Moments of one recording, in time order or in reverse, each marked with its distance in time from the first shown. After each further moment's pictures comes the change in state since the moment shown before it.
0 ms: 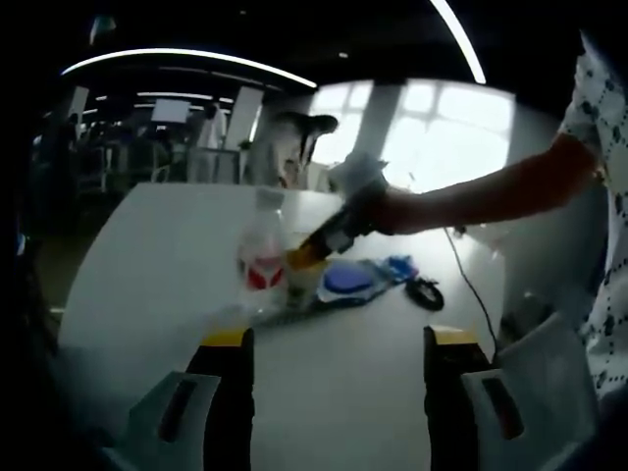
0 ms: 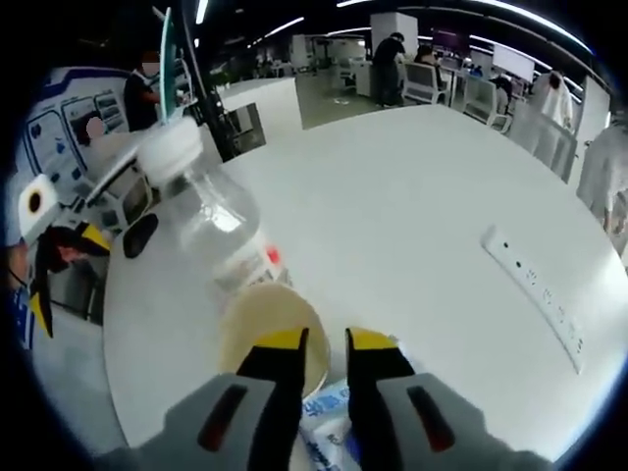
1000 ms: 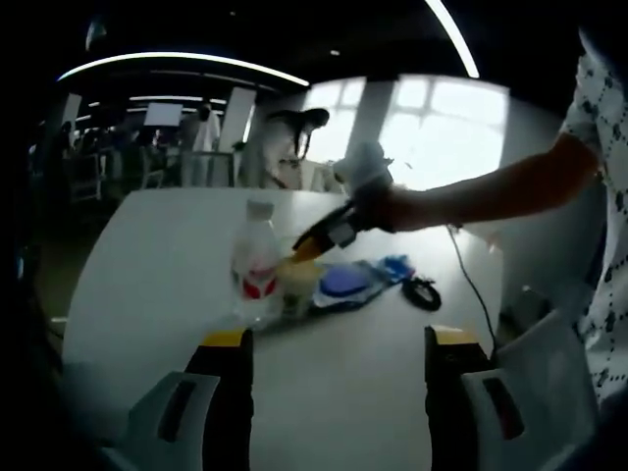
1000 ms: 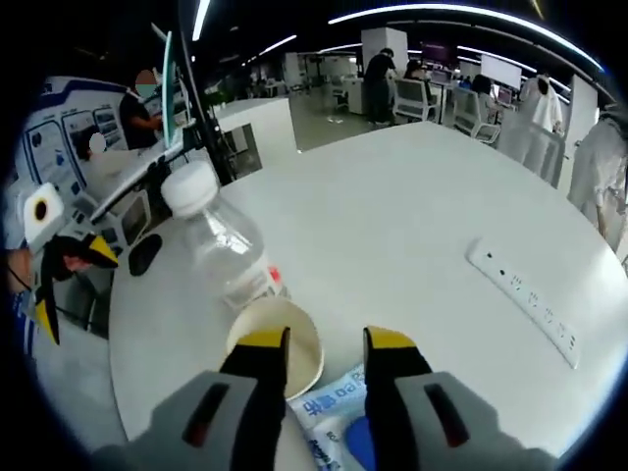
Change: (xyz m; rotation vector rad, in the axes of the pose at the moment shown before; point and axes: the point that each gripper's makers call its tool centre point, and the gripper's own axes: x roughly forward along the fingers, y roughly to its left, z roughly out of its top) left arm 0.002 -0.007 0.011 0.033 0.015 -0.014; right arm -0.027 -0.003 0.013 0.033 -0.094 -0.018
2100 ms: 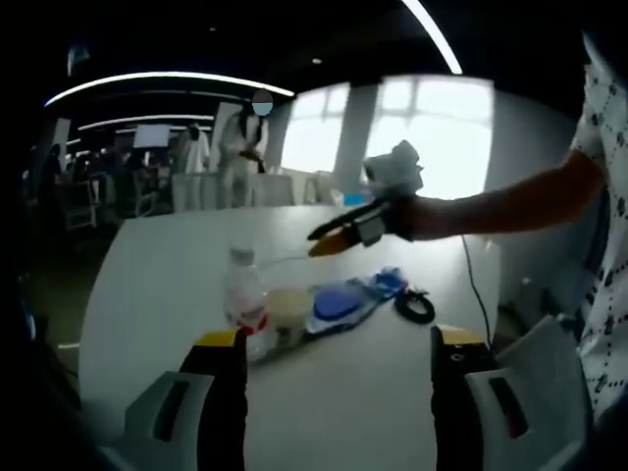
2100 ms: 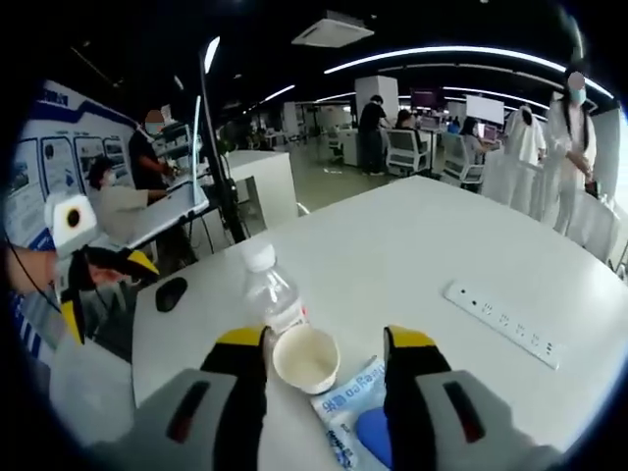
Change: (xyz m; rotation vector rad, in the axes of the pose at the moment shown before) left arm -0.007 -0.023 0.042 0.088 -0.032 -0.018; right arm -0.083 0.012 0.030 0.005 -0.250 -0.023
